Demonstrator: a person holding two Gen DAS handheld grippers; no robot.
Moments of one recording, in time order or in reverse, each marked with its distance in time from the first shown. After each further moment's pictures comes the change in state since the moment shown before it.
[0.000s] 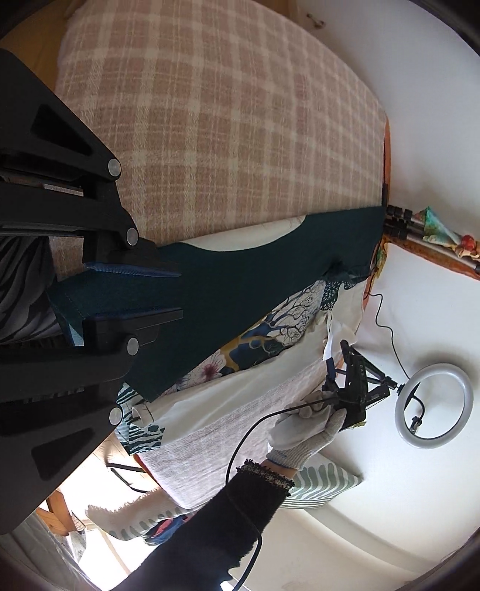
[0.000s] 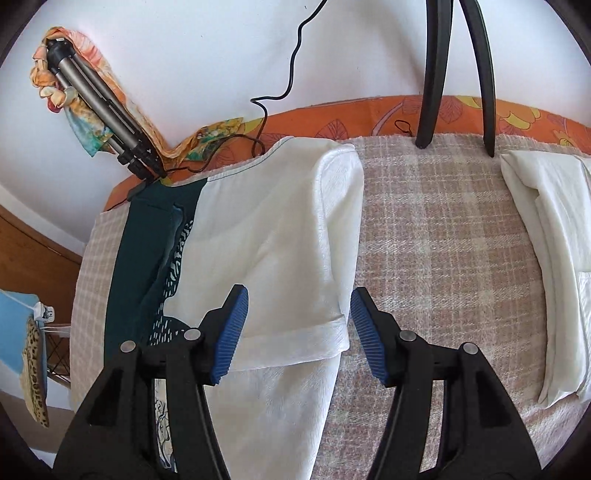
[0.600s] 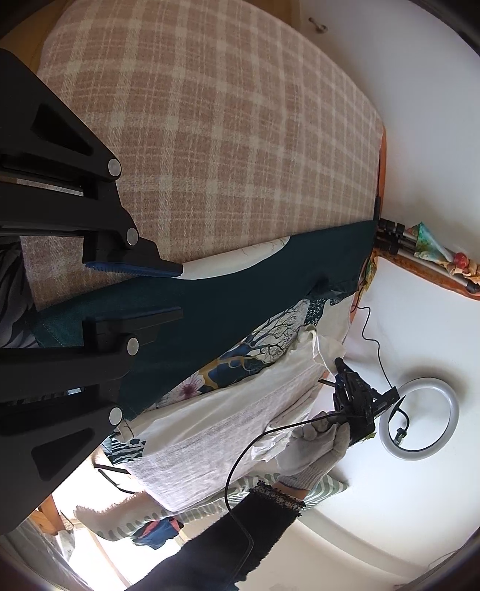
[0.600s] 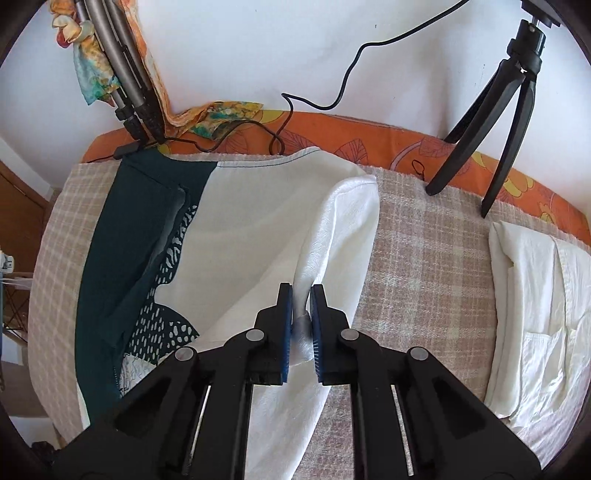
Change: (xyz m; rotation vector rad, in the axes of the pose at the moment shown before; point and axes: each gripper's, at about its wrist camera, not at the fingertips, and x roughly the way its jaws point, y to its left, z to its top) left arm 0.004 0.023 0.011 -0.015 -0.032 -0.010; right arm -0.020 0.055 0.032 -0.171 0.063 -0.107
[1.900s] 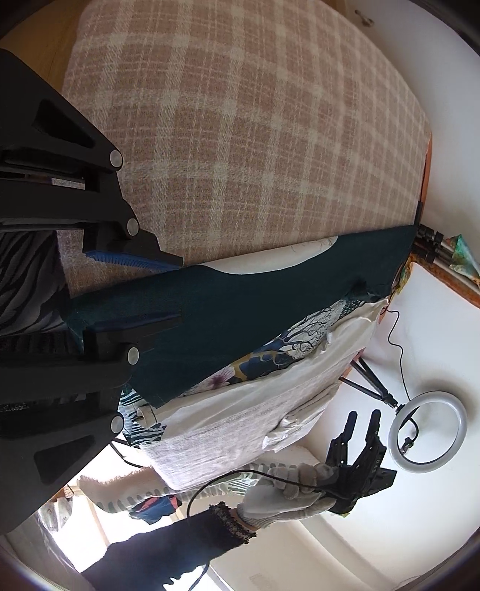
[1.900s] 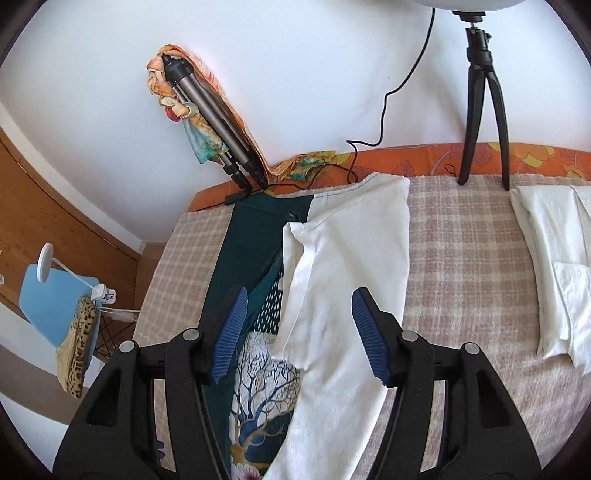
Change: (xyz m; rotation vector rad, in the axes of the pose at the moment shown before) left arm 0.006 0.012 -0.019 -0.113 0.128 -0.092; right arm -0.104 -0.014 -0.115 0.093 -0.190 0.328
